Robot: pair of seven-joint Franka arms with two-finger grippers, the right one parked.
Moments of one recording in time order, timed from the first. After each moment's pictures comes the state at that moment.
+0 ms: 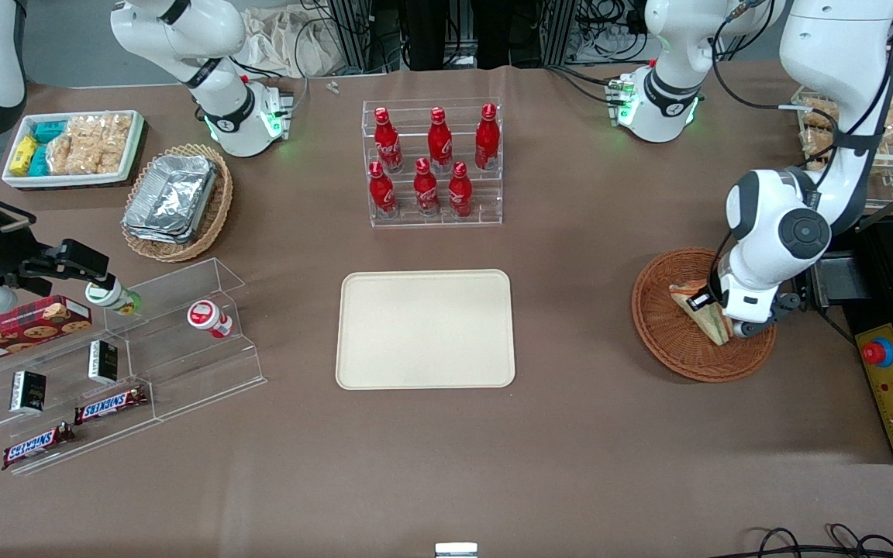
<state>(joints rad) 0.04 0.25 -0.07 -2.28 0.08 2.49 -0.62</state>
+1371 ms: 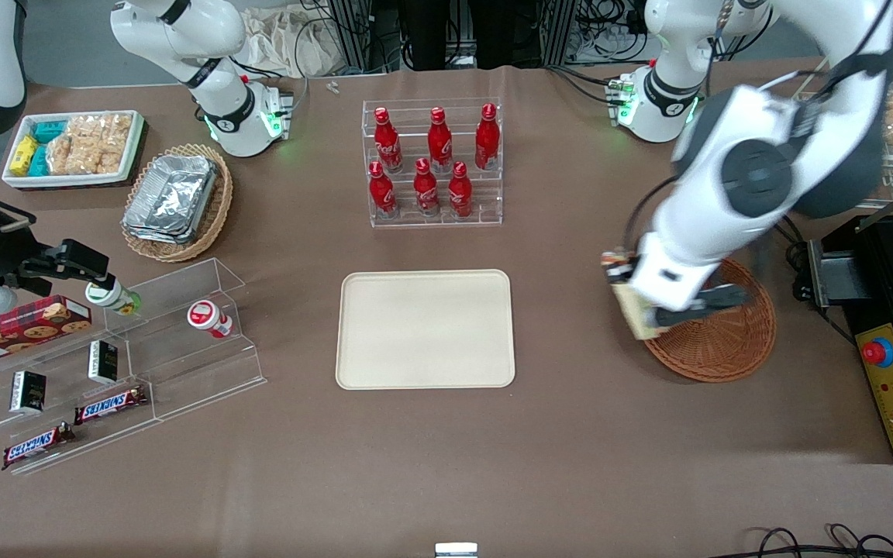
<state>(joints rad) 0.02 0.34 -0.54 -1.56 0.13 1.76 -0.71</state>
